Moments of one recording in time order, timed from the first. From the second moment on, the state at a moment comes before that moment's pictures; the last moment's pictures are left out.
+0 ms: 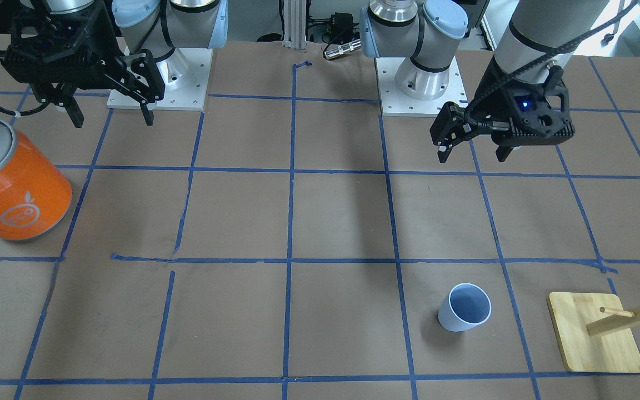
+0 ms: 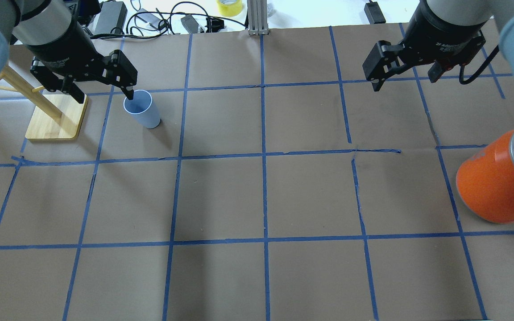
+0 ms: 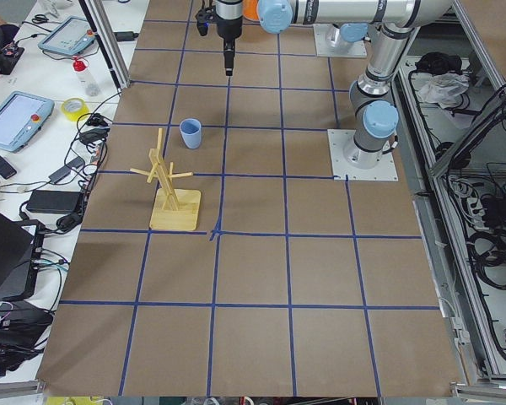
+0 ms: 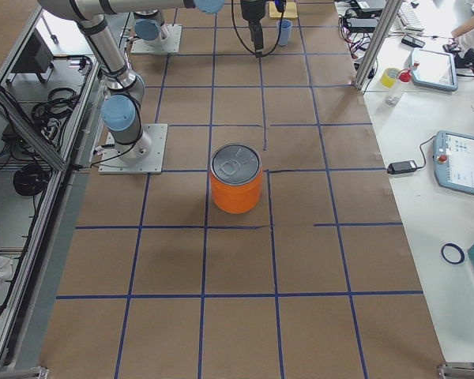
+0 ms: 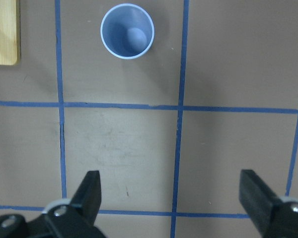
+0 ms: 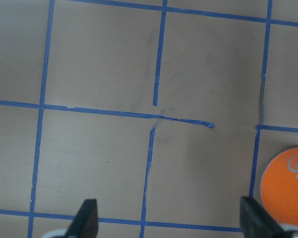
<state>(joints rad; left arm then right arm) -1.52 -1.56 -1.56 -1.54 1.59 0.01 1.59 -1.65 1.57 -1.63 -1.60 -0.08</state>
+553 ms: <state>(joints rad) -1.52 -1.50 -1.59 -1.58 1.58 0.02 1.58 -1.64 1.55 -1.64 -1.58 -0.06</state>
